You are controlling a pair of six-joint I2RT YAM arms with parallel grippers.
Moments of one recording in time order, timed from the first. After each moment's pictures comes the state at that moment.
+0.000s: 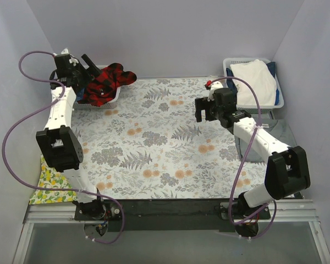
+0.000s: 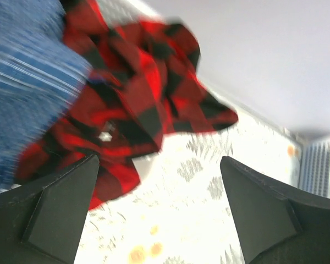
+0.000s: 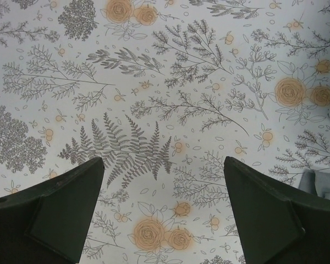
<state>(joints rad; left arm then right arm) 0.19 1.84 1.79 -0.42 0.21 -0.53 0.39 1.47 1.07 -0.22 0.00 0.09</state>
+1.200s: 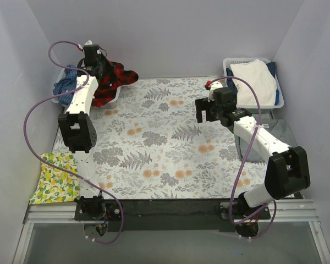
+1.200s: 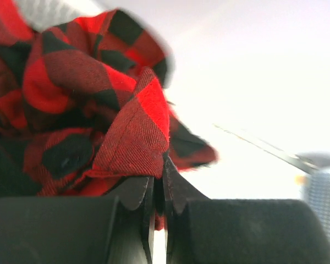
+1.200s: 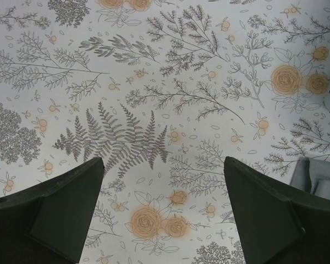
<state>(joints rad) -0.02 2.23 2.16 -0.45 0.01 -0.63 0.40 1.48 1.12 -0.30 0.02 0.08</state>
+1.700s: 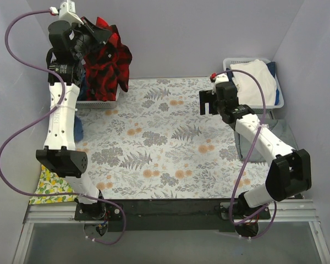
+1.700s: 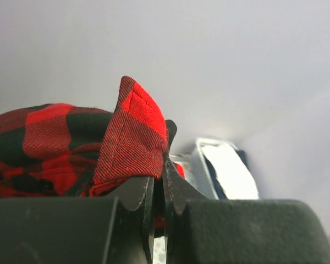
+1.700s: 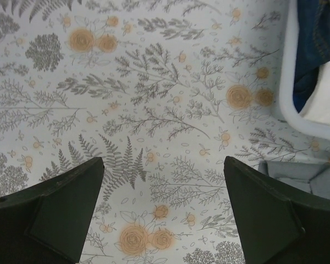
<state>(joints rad) -0.03 1.77 2.19 -0.40 0.28 -0.59 0.40 1.47 1.17 -0.30 0.15 0.10</state>
